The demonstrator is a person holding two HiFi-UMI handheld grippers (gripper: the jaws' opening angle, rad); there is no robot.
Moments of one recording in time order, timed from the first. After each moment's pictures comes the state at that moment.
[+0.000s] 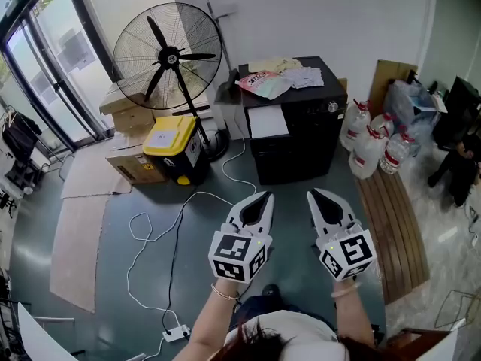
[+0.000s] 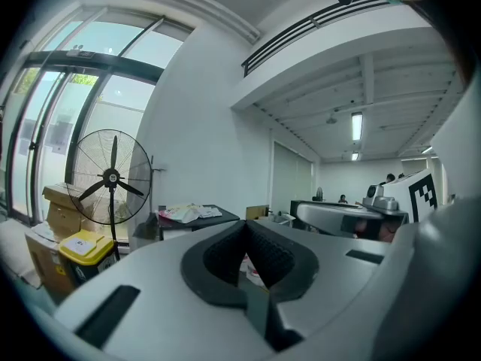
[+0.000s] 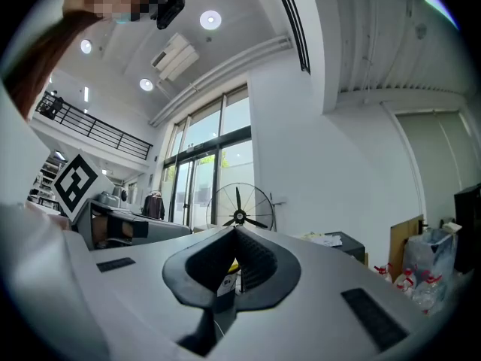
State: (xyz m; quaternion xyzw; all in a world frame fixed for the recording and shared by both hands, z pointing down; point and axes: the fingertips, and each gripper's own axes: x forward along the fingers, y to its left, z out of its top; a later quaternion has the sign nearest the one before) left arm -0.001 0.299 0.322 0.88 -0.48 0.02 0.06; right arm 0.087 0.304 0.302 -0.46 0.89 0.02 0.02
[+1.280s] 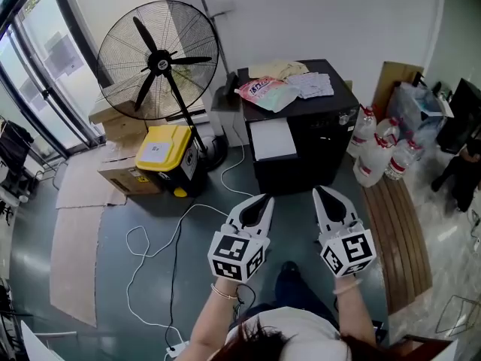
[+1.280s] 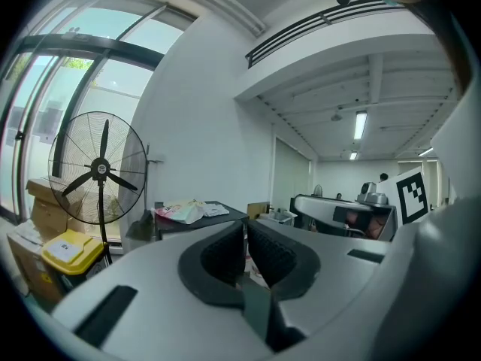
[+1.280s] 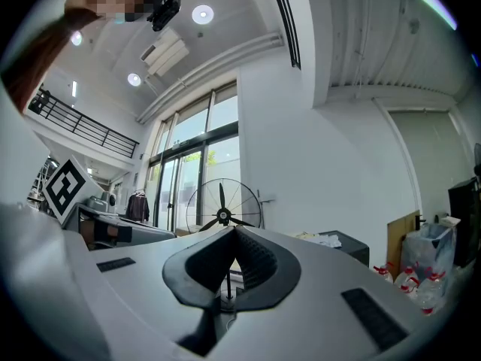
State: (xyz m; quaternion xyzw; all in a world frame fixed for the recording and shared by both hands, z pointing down) left arm -0.032 0.147 0.358 0.89 -0.45 0.03 0.07; right arm 0.072 0.144 0.331 -0.50 0.87 0.01 0.03
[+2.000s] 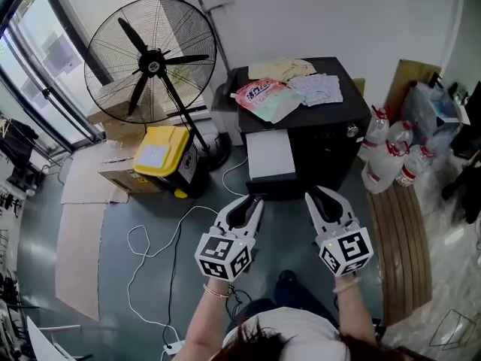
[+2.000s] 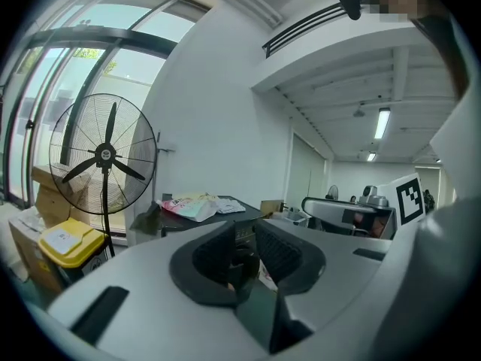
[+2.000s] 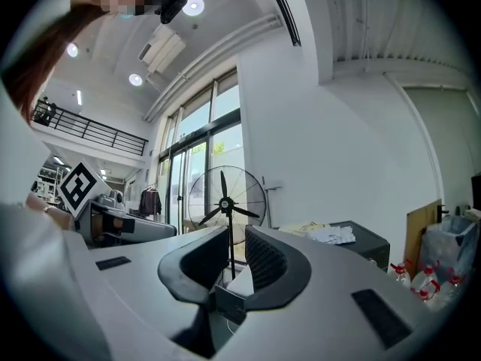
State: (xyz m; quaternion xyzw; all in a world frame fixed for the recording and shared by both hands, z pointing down) left arm -0.022 0.022 0.390 0.86 -0.49 0.03 0.11; right arm 0.103 0.013 0.366 -0.45 0.89 -0.01 0.00
